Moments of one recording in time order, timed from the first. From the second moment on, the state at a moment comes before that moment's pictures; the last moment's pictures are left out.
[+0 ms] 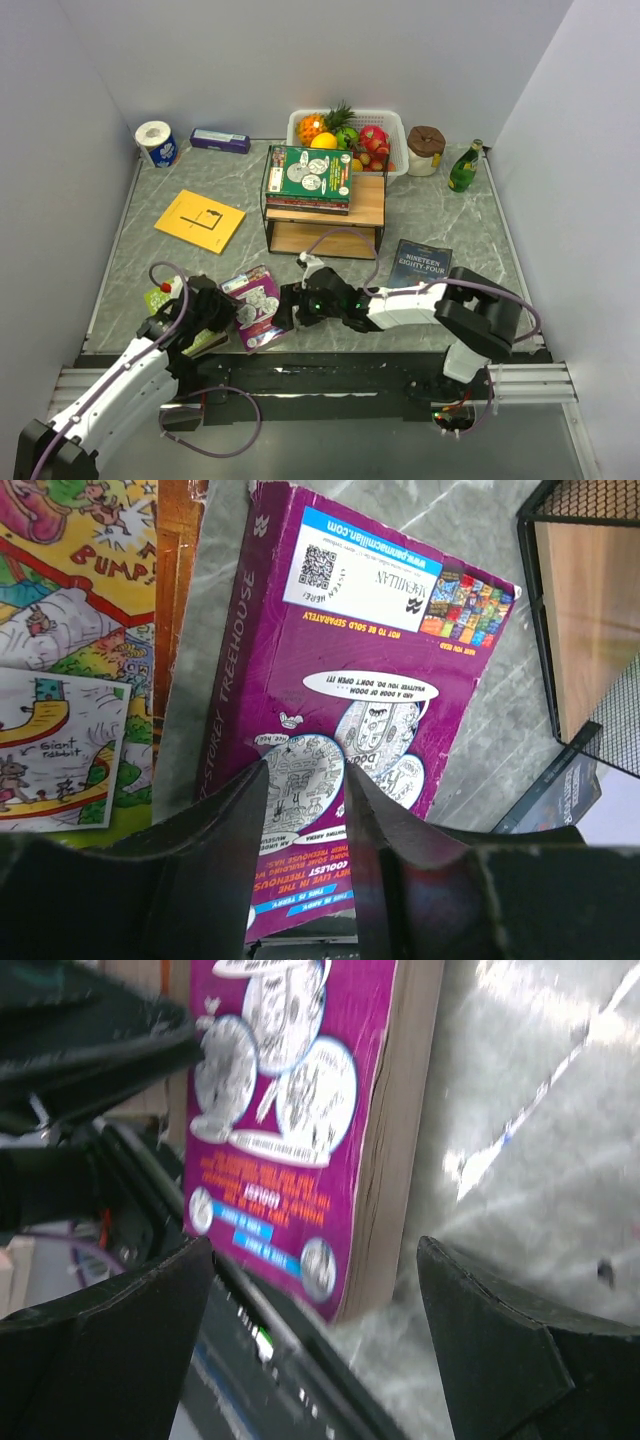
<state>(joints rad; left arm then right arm) -0.45 0.61 0.28 -0.53 -0.11 -1.33 1.08 1.61 0.68 0.33 -0.08 0.79</state>
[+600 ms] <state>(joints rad) -0.53 0.73 0.33 -0.50 -0.21 -1.37 1.05 1.86 0.77 0.54 -0.25 0.87</state>
